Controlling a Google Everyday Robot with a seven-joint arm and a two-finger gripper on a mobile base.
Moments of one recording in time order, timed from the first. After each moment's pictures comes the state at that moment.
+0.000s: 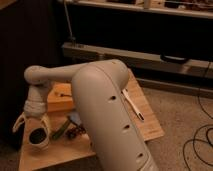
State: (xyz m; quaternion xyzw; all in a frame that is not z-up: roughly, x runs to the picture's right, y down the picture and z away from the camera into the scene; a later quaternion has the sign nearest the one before) arm -0.337 0.191 0.645 -0.55 0.39 0.54 0.50
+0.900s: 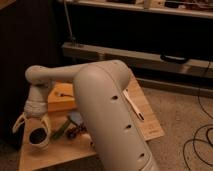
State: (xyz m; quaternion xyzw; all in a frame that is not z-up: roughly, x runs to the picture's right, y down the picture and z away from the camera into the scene) arm -0.334 0.191 0.642 -0.56 0.38 0.54 0.50
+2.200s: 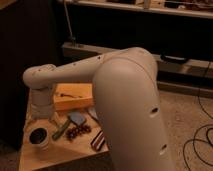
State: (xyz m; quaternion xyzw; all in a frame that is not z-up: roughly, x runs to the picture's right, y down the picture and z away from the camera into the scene) arm -0.289 0.174 0.643 -0.46 0.26 0.56 0.64
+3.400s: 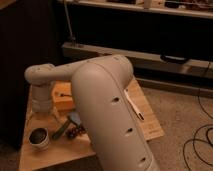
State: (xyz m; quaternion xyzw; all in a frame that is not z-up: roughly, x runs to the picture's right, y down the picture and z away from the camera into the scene) arm -0.316 0.166 0.718 -0.47 0.28 0.55 0.63
